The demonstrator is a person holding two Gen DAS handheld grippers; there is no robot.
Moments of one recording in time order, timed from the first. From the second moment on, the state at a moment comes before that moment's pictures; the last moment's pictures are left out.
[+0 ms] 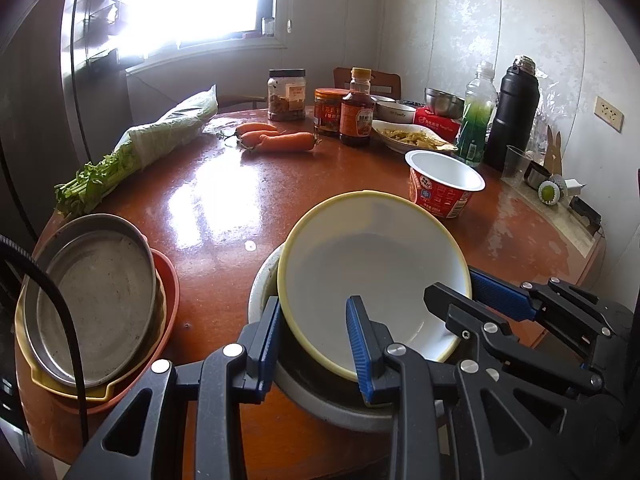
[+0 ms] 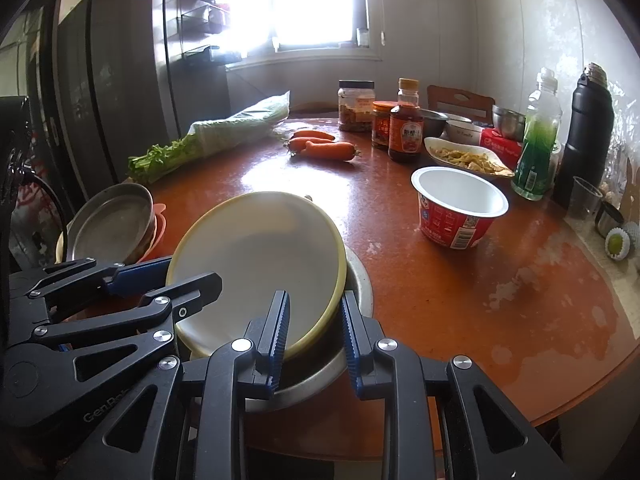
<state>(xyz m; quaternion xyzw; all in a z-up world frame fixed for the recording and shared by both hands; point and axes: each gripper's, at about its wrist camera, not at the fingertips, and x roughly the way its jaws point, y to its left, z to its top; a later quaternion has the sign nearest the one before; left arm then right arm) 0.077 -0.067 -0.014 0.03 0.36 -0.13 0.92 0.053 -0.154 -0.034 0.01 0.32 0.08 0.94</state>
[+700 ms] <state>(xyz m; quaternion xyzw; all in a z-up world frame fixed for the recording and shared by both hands) 0.078 -0.055 -0.010 0.00 0.37 -0.15 0.92 0.057 -0.152 -0.035 0.00 0.32 0.08 0.94</state>
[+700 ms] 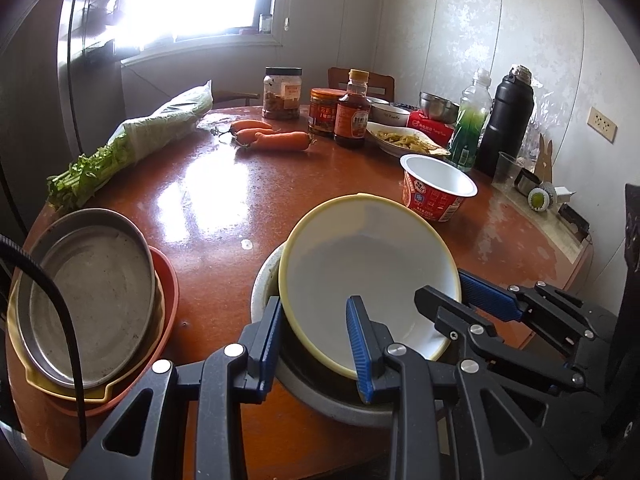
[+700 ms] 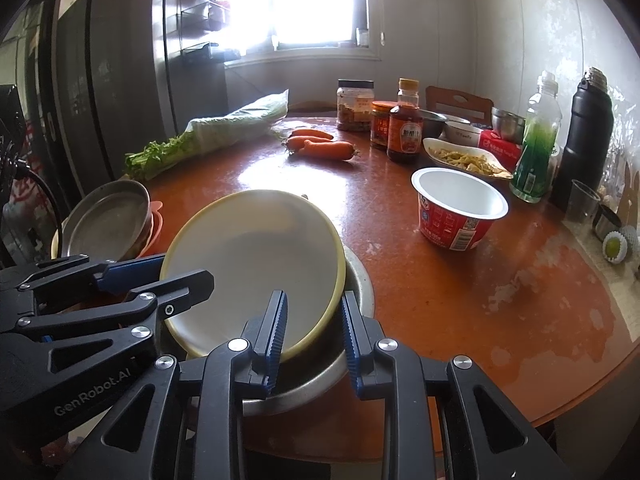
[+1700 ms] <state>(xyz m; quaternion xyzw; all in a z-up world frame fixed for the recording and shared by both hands) 0.071 -0.049 0.003 -0.01 0.35 -0.14 0.93 0.051 -0.165 -0.029 0.03 0.31 0.07 0.95</state>
